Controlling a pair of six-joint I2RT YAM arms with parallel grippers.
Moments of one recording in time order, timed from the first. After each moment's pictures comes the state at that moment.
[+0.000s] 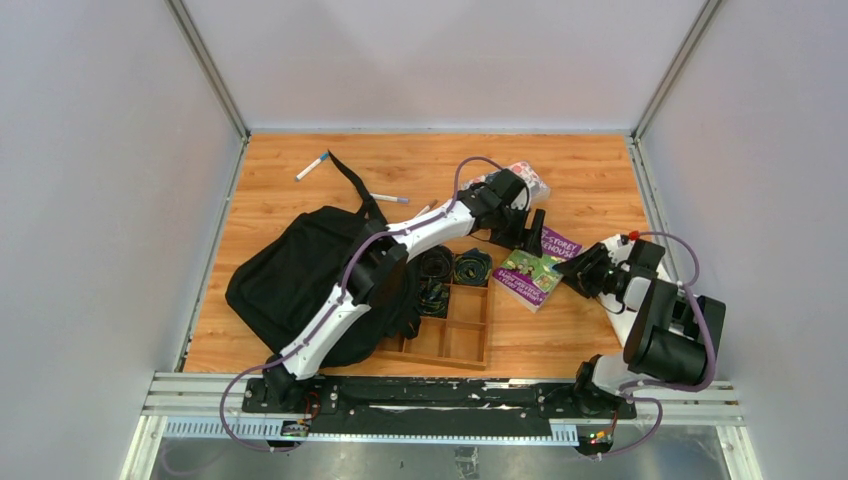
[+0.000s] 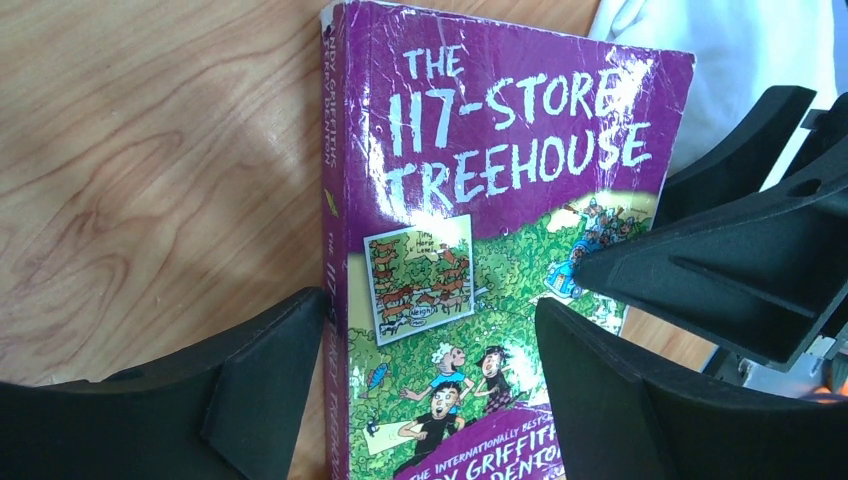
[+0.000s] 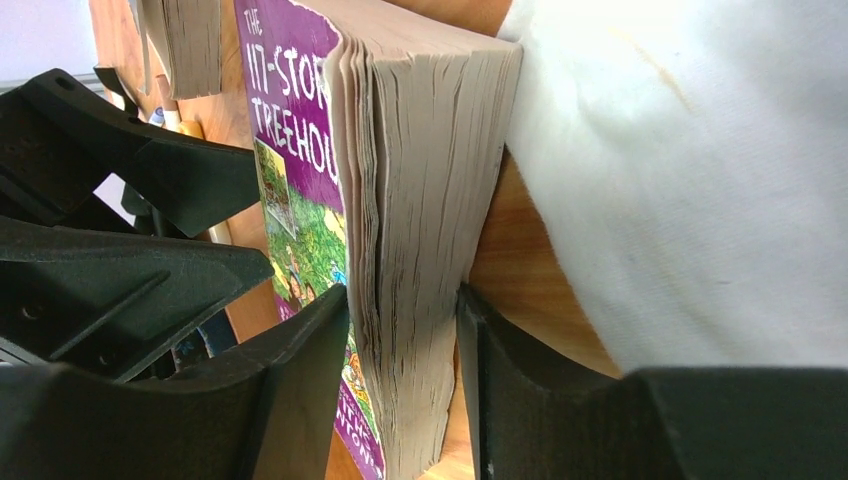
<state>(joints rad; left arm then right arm) -0.87 2.53 2.21 -0.49 0.37 -0.51 -0.41 1.42 0.44 0.07 -0.72 0.53</state>
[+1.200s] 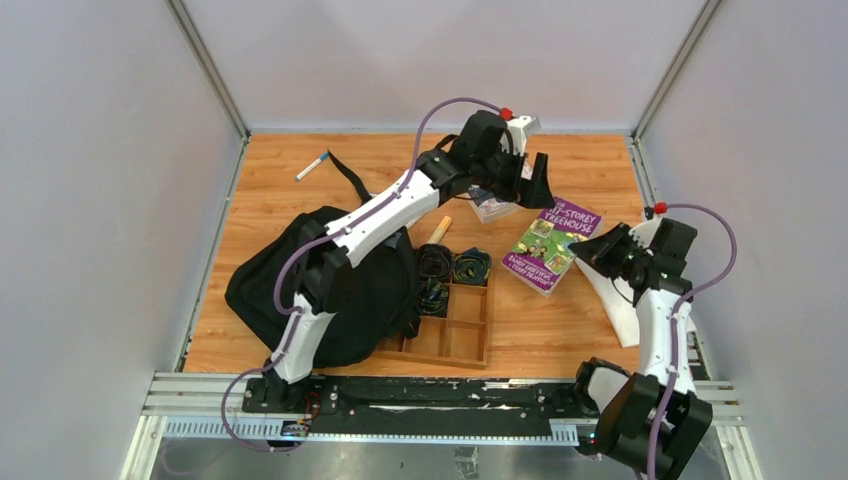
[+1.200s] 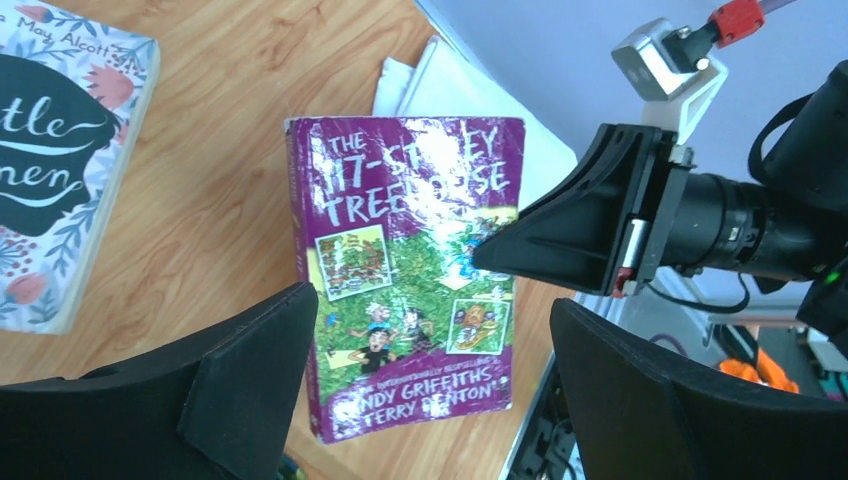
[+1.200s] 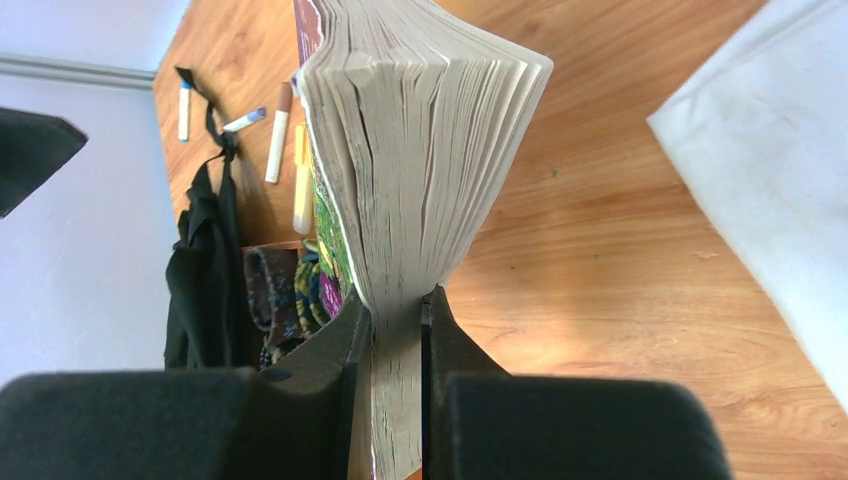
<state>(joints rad) -0.83 2.18 2.18 -0.46 0.42 -0.45 -0.42 0.99 0.65 -0.38 -0.68 0.47</state>
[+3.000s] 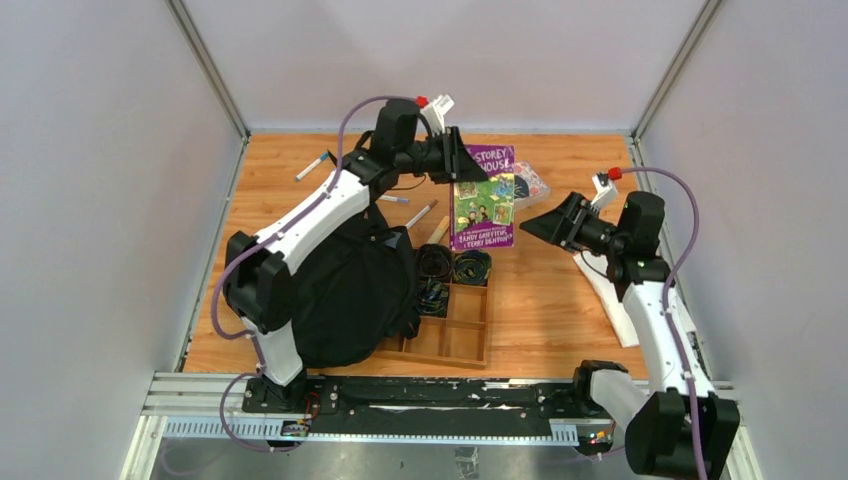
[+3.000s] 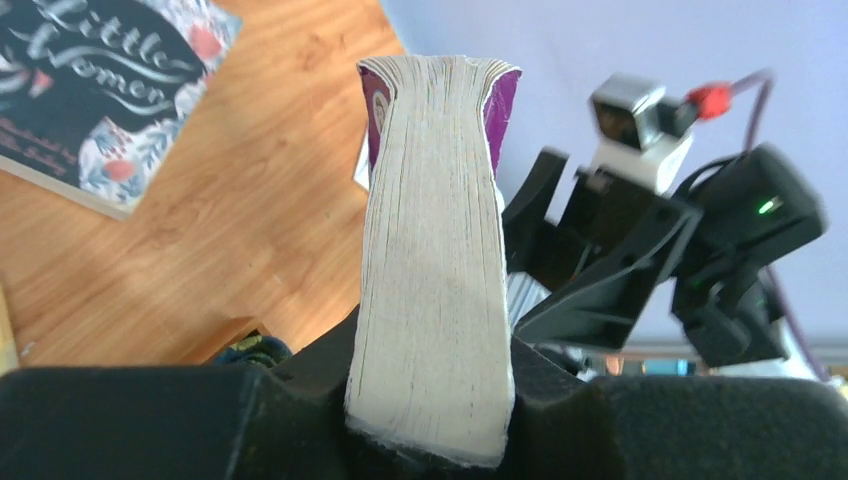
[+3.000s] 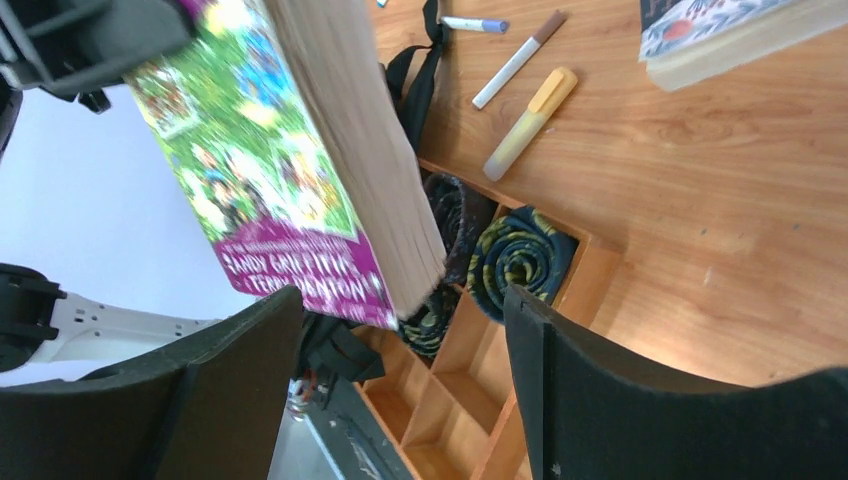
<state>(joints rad) -0.60 1.82 1.68 -0.23 0.62 -0.68 -0.09 1.00 0.76 -0.17 -0.90 0.56</state>
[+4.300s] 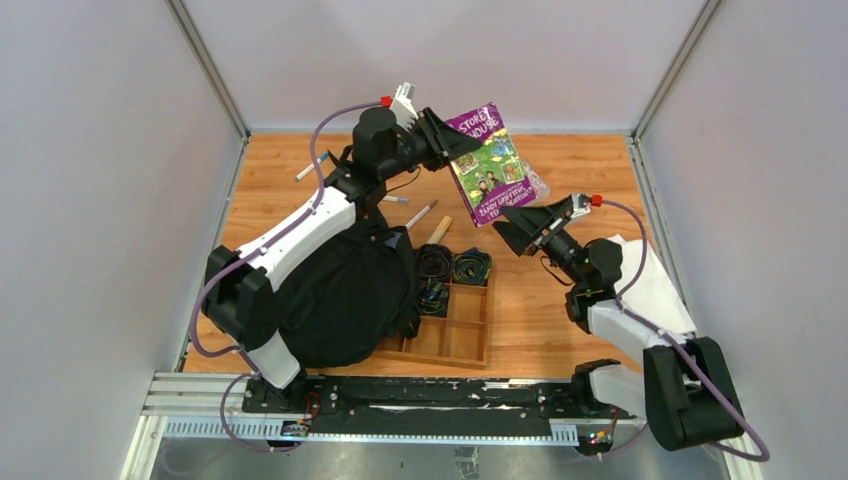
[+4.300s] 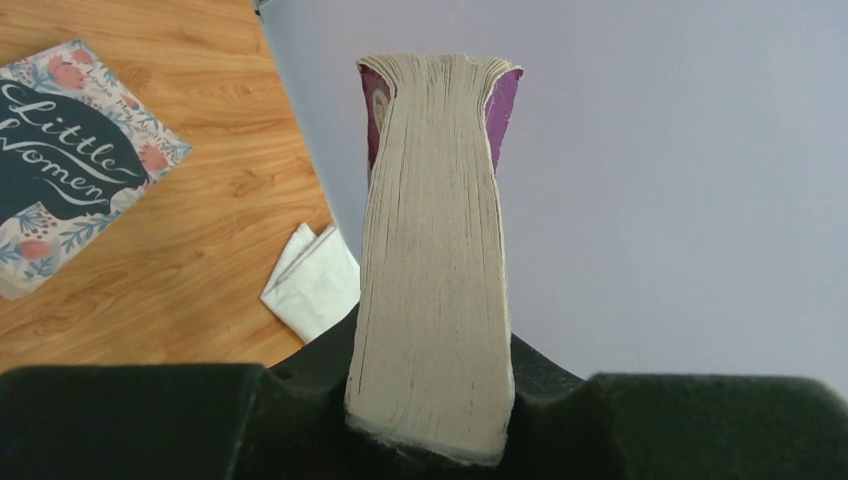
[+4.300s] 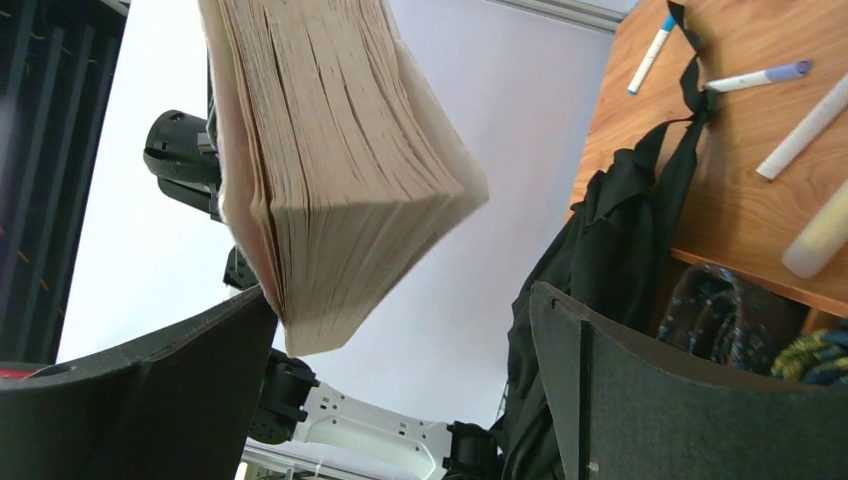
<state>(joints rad) -0.59 1.66 1.47 0.16 0.37 -1.08 0.19 1.10 0.31 1.06 -0.56 1.49</state>
